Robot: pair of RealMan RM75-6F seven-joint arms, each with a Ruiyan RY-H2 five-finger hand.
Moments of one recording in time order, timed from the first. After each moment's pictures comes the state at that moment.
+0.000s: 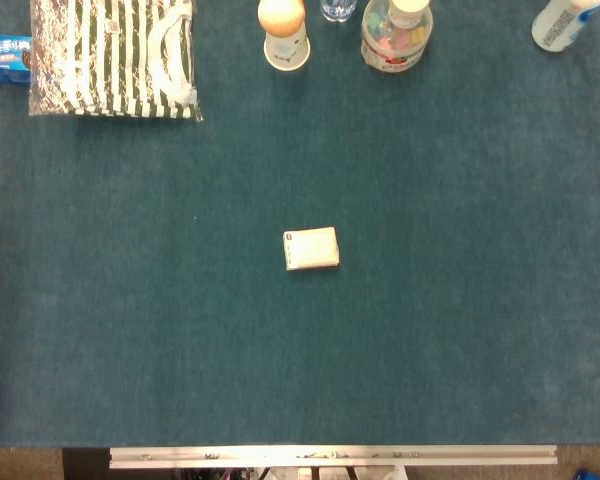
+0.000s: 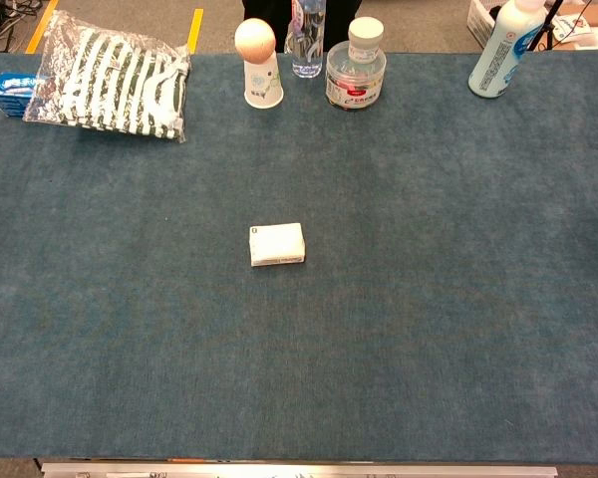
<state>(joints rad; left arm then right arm) -0.08 -1.20 -0.10 -1.52 1.52 1.62 0.00 0.07 -1.20 0.03 -1.51 -1.64 1.59 -0.13</state>
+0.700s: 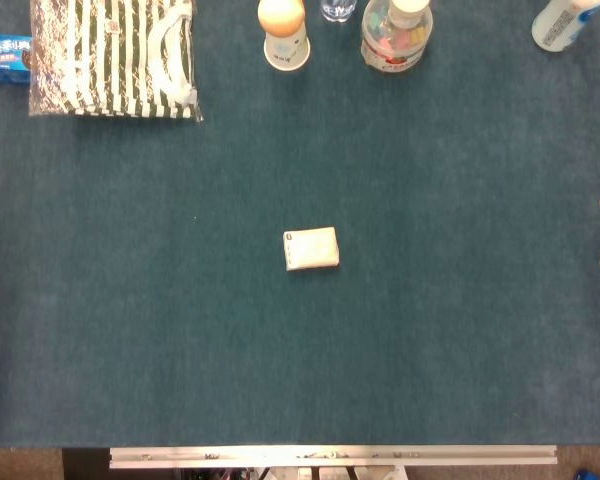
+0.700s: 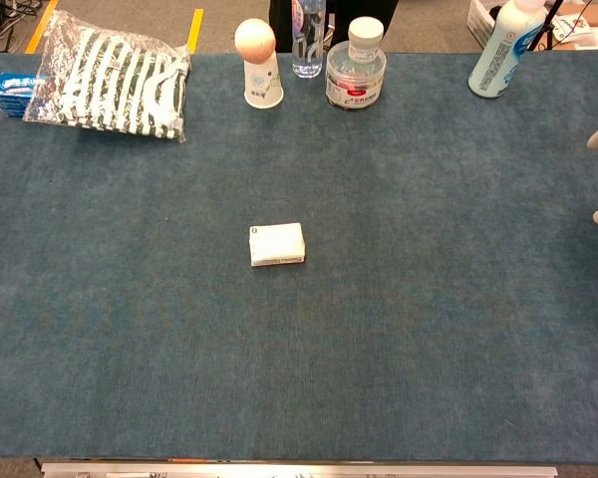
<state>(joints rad) -0.08 -1.19 -0.10 -1.52 1.52 1.61 -0.01 0.13 -1.25 0.03 -1.62 -1.65 1.48 -0.29</state>
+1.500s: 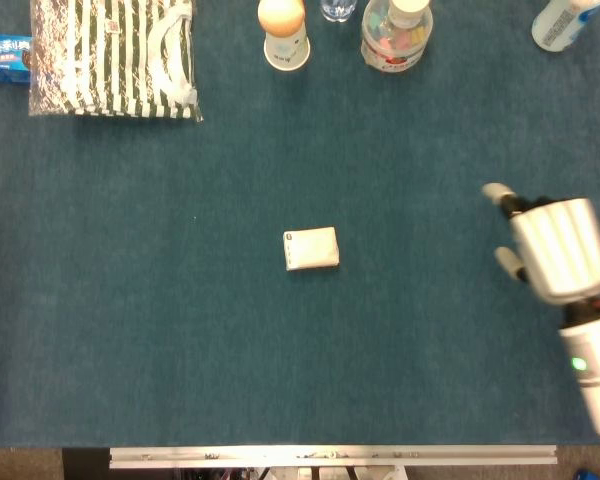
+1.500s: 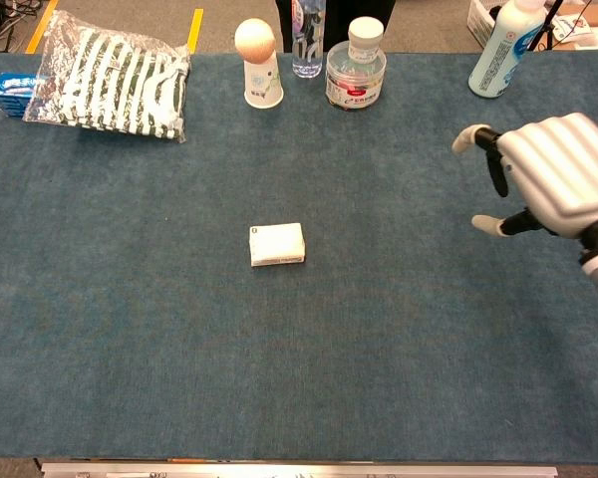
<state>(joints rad) -0.07 -1.17 -0.11 -1.53 1.51 1.63 -0.05 0.24 -1.53 0.10 -1.77 -1.49 1.32 -0.83</state>
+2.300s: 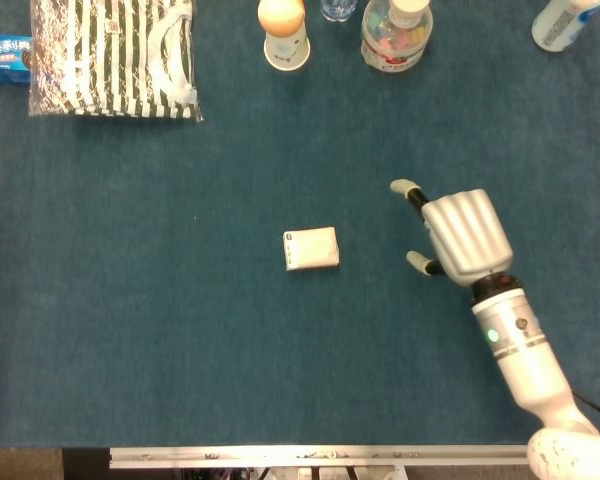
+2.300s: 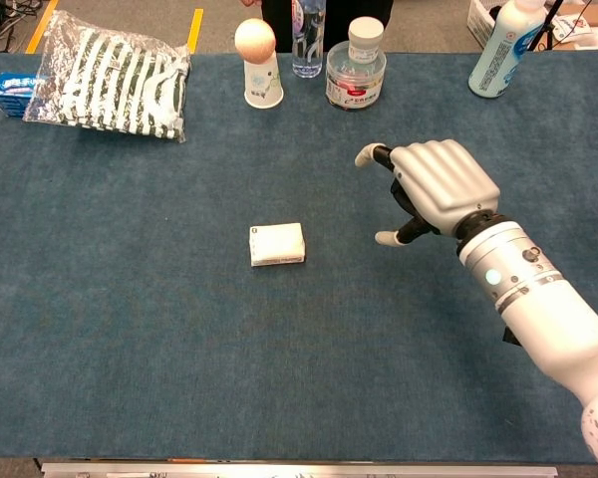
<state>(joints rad) -0.06 -1.16 -0.12 -1.54 1.51 1.64 -0.06 0.39 -1.75 0.18 -1.70 -1.24 1.17 -0.79</state>
